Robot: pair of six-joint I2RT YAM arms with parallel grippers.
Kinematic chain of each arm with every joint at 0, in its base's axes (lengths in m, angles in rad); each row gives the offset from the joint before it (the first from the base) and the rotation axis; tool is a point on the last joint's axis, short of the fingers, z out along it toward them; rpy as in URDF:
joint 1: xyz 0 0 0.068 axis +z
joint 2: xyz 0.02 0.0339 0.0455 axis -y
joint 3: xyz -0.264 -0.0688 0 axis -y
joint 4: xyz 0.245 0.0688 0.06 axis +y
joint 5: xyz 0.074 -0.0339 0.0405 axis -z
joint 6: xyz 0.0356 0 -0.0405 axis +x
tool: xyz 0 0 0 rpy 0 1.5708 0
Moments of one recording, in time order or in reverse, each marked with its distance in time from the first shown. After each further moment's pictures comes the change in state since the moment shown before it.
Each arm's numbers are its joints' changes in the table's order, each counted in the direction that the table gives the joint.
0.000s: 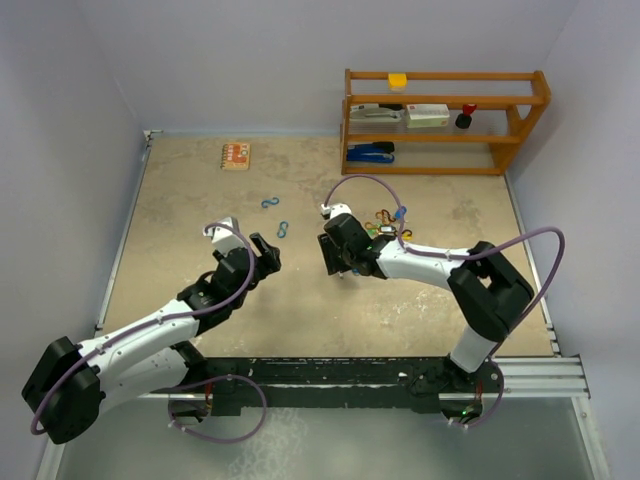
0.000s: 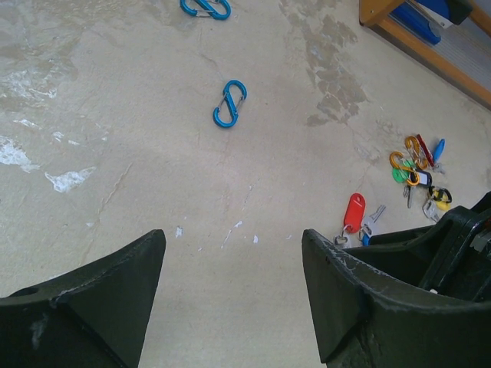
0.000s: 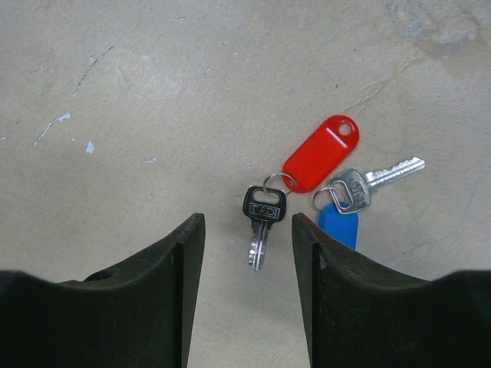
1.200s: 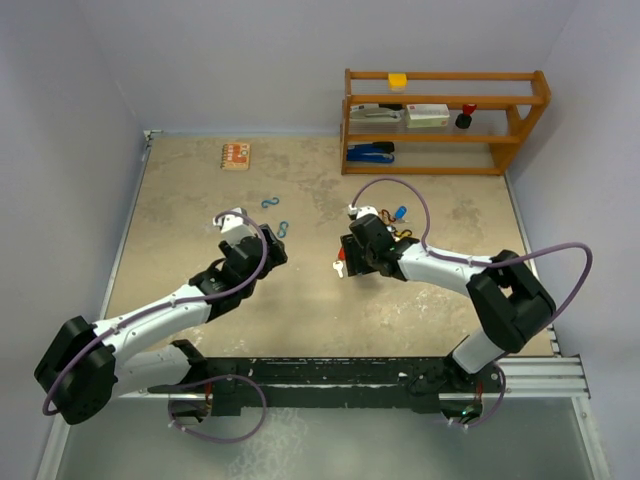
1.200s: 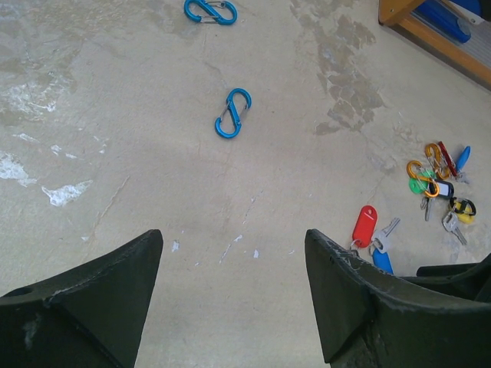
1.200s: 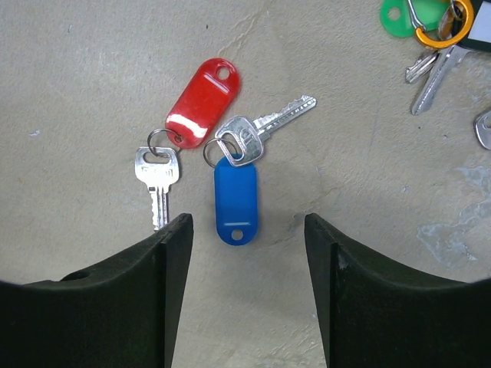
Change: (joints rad) left arm 0.003 -0.141 0.112 0.043 -0.031 0.010; right arm -0.111 0.116 -0.132 0.034 -0.004 0.006
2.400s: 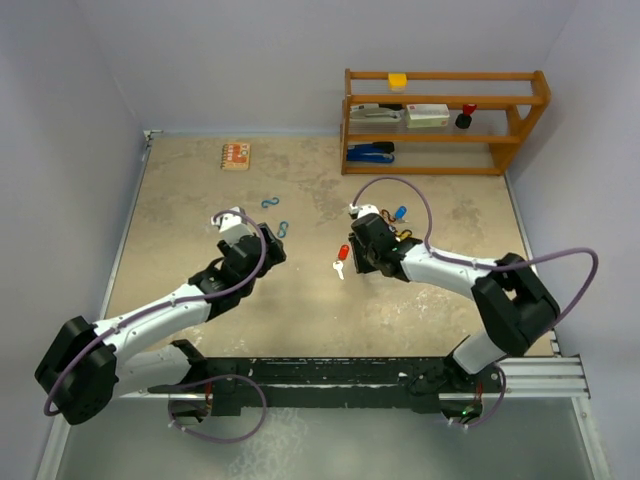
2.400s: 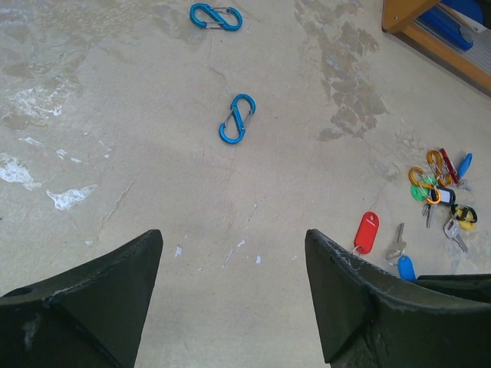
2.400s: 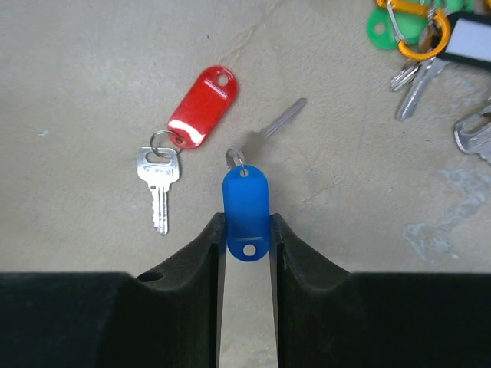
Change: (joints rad) left arm 0.018 -0.001 0.000 -0.002 0.002 0.000; right arm -0.004 -0.001 -0.011 -0.016 0.004 -0.019
